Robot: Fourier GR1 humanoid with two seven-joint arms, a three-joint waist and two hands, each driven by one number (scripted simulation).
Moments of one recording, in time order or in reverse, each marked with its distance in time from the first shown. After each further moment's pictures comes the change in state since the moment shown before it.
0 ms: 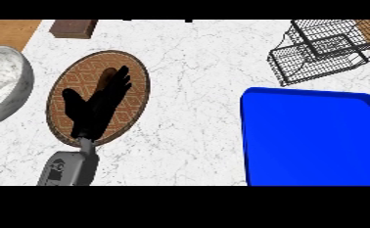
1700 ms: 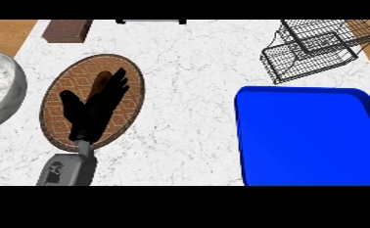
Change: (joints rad) left arm 0.019 0.006 0.000 -0.001 0.007 0.022 0.004; right arm 0.685 -0.473 -0.265 -0.475 -0.084 0.322 -0.285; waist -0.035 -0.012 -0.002
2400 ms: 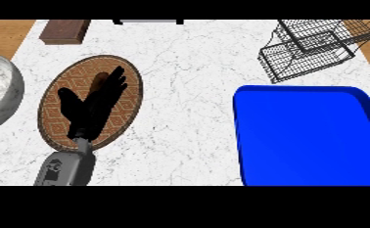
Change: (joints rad) left arm -0.015 0.010 0.010 0.012 0.008 0.007 -0.001; right arm 0.205 0.150 0.060 0.177 0.191 -0.154 -0.233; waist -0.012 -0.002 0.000
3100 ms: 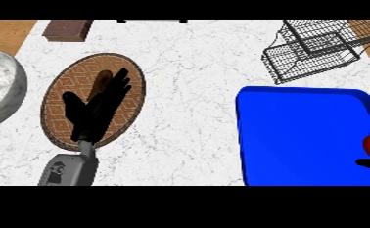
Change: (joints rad) left arm 0.015 -0.007 -0.030 -0.015 -0.007 -0.002 -0.011; right arm 0.187 0.347 0.265 -0.229 0.251 -0.331 0.194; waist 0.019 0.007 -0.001
